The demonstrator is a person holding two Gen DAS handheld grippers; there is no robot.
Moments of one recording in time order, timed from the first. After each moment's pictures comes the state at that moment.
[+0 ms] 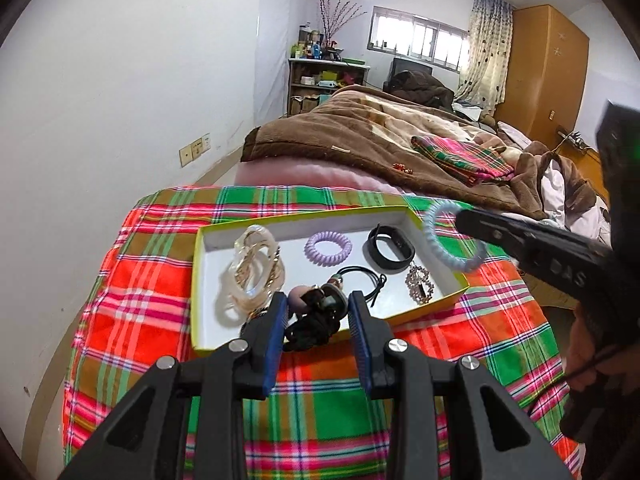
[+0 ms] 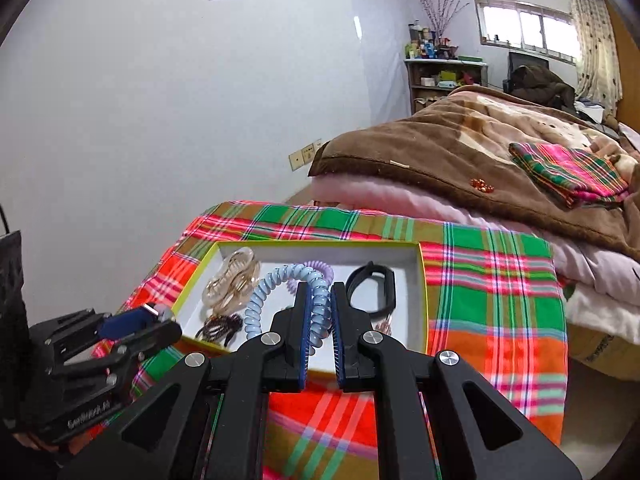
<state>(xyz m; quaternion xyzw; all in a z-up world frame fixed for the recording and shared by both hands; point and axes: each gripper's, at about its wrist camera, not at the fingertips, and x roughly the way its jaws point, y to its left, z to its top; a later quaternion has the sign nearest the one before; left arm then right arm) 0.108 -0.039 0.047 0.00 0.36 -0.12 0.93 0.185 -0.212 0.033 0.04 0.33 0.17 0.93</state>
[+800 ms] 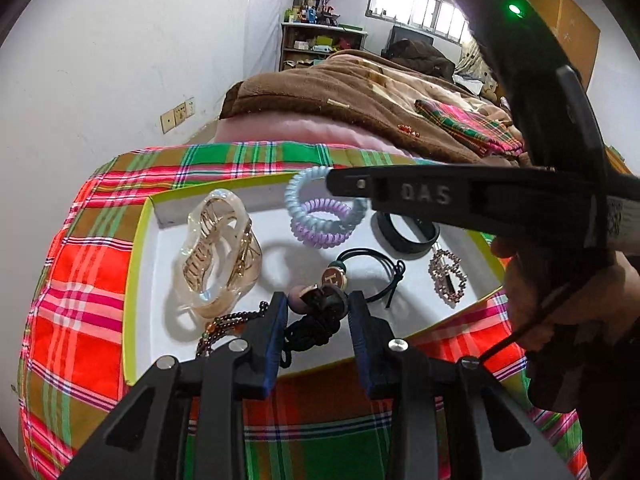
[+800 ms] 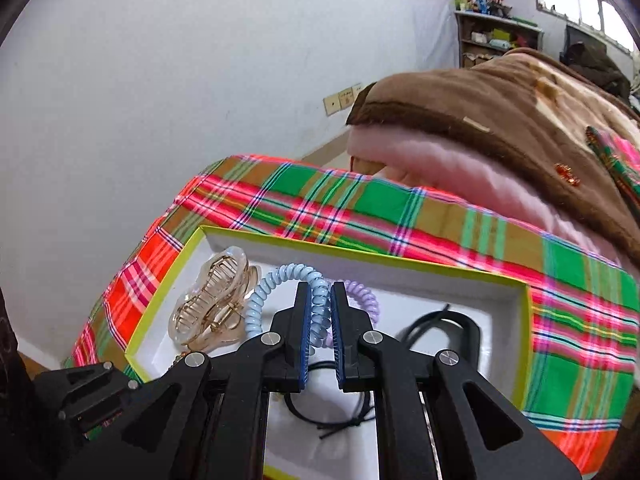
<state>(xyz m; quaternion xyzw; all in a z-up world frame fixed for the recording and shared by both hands) 0.161 -0.058 -0.007 0.00 0.42 -0.13 0.90 0.293 -0.155 -0.021 0.02 0.42 0.24 0.87</state>
